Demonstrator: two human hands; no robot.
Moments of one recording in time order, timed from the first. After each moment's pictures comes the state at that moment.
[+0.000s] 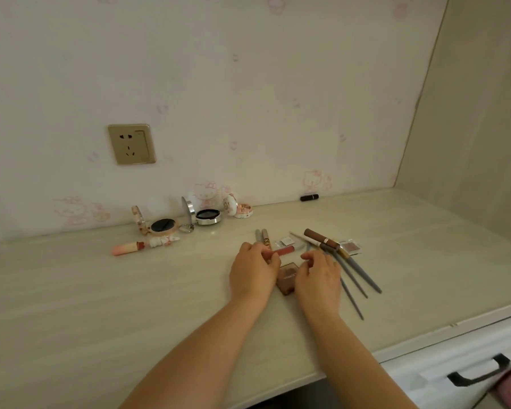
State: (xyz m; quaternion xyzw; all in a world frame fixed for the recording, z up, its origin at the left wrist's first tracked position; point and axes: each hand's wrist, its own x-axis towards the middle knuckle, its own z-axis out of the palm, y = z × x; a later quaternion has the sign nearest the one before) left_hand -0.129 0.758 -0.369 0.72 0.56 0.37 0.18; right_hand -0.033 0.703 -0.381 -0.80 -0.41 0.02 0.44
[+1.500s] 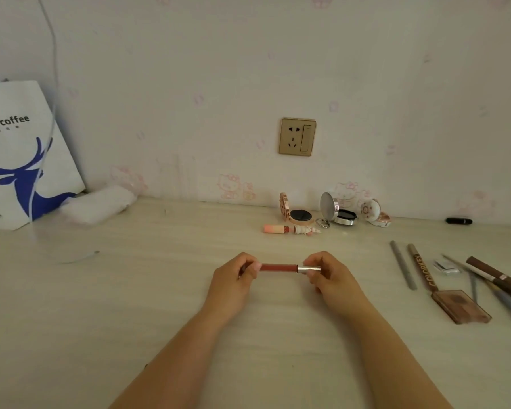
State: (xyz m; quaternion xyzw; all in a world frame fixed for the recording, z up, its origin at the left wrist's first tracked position) left_hand -0.436 0.747 -0.377 0.66 0.53 0.46 0.26; right_hand -0.231 0.747 -0.366 -0.54 -0.65 0.34 0.42
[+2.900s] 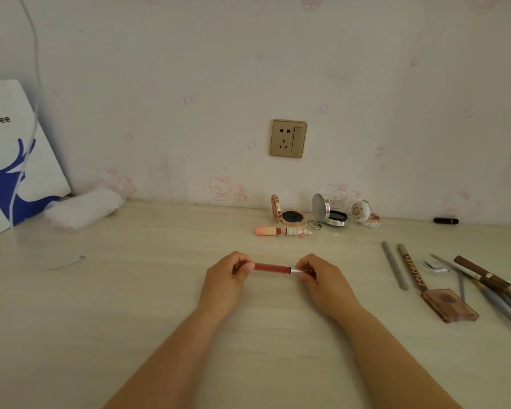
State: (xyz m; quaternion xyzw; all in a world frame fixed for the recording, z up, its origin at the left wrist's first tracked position) left_hand -0.433 0.760 -0.378 0.65 0.57 0.44 0.25; right_hand -0.227 0.761 -0.371 -0.60 -0.72 0.17 0.30
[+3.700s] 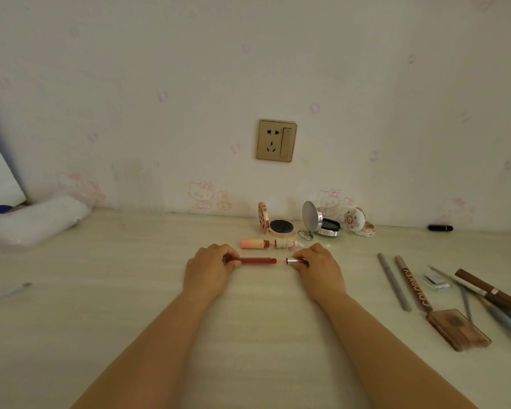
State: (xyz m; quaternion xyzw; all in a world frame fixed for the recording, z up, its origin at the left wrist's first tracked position) left_hand -0.437 0.865 -0.390 0.71 0.64 0.29 0.10; right_hand -0.210 0.851 -0.387 -0.66 -0.69 0.05 0.29
